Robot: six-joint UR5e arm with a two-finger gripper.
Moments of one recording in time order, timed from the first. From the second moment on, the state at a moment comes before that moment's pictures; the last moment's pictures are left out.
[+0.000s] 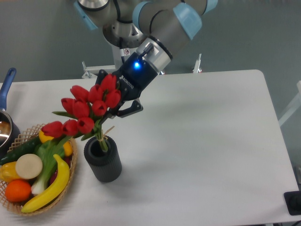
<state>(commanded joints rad) 2.58 -1.63 -1.84 -0.77 0.36 0.94</state>
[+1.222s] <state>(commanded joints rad) 2.71 -1.61 -1.76 -0.77 0.29 0.79</state>
